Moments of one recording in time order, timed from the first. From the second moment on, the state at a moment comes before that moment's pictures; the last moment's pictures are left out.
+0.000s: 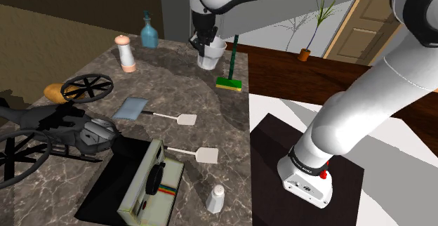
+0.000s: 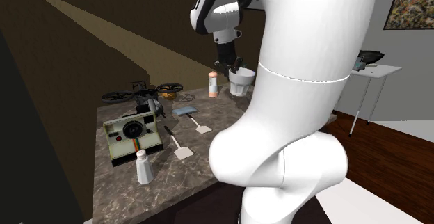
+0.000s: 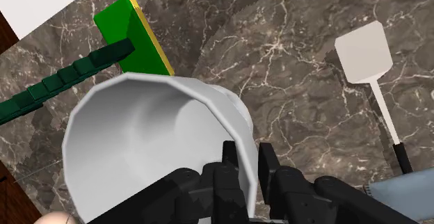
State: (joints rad) arm -0.02 -0.21 0.19 -2.09 -0.17 1.94 0.18
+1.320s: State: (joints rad) arm -0.06 0.05 0.16 -2.00 -0.23 2.11 0.16
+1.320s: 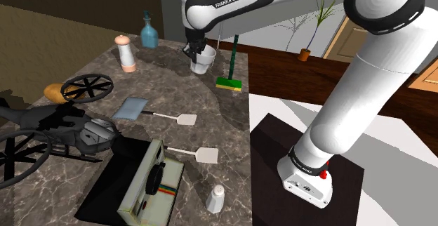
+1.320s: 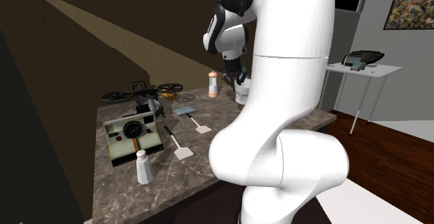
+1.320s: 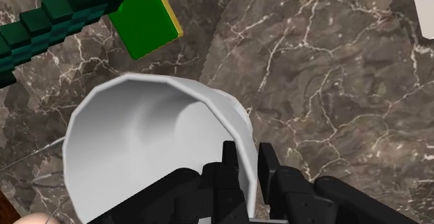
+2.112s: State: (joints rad) arm -0.06 0.12 0.15 -2.08 -0.27 2.26 0.20
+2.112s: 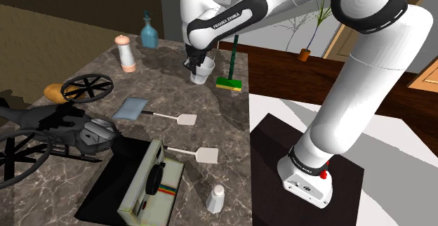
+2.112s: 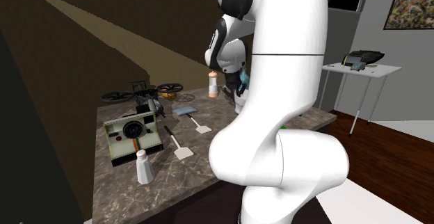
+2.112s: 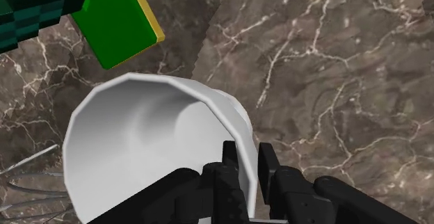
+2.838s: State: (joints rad) arm -0.06 0.16 0.15 -2.11 -0.29 2.33 0.23
